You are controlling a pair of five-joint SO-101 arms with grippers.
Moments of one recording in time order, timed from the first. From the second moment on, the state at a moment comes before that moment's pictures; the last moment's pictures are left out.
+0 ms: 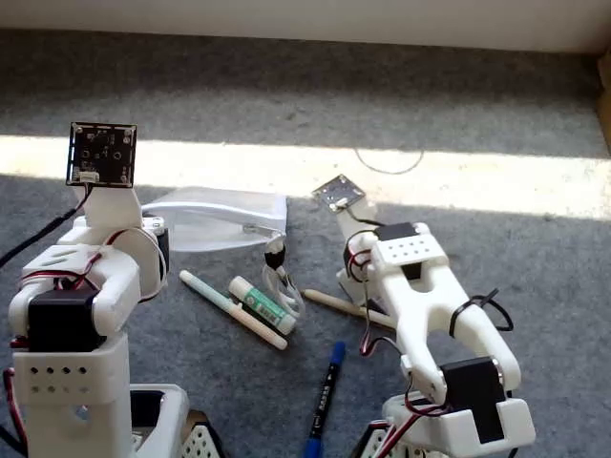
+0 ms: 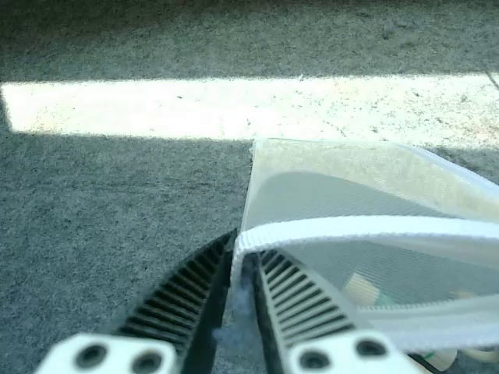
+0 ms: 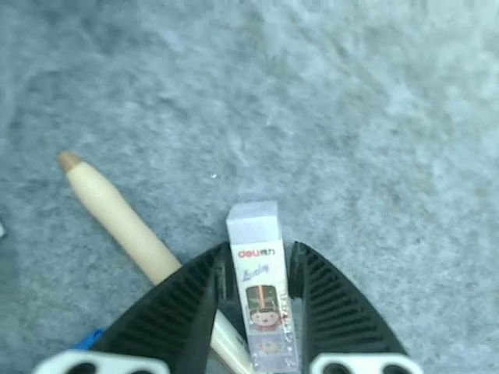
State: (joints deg) left arm -7.8 -55.8 30.8 79.5 2.9; right arm -14.5 -8.7 44.0 51.5 26.4
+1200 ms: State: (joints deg) left arm -5.7 -50.9 21.8 82.6 2.7; right arm -14.8 -5.8 42.2 45.8 22.5
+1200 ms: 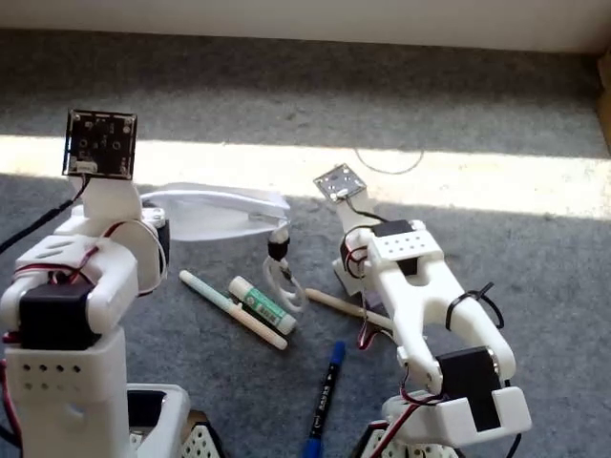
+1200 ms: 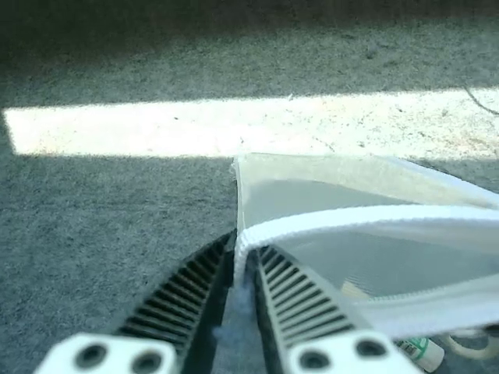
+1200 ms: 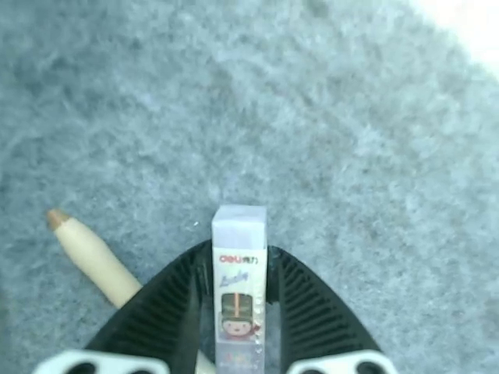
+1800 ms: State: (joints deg) left arm 1.0 -18.6 -16.6 98.9 4.7; right arm -14.6 -5.8 42.2 45.7 22.4
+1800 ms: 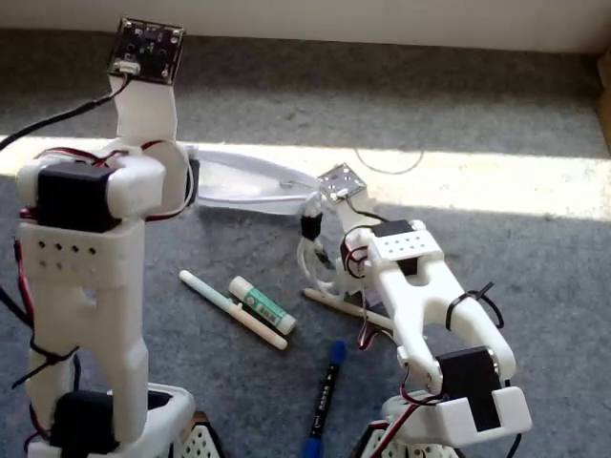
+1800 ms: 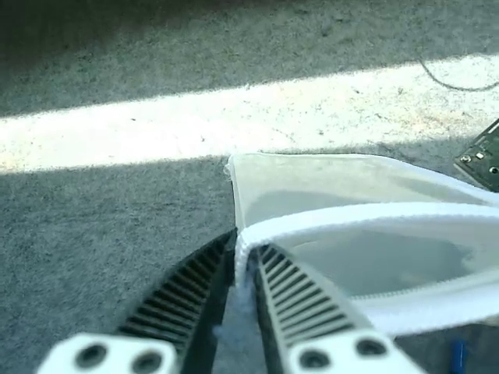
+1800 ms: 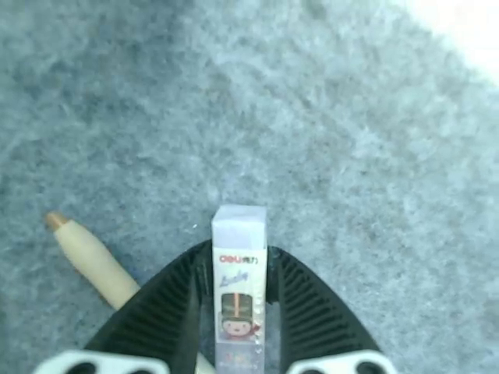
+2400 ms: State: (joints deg) left arm -4.4 -17.9 -6.7 92.4 11.7; right arm -12.5 -11.9 42.6 45.7 22.2
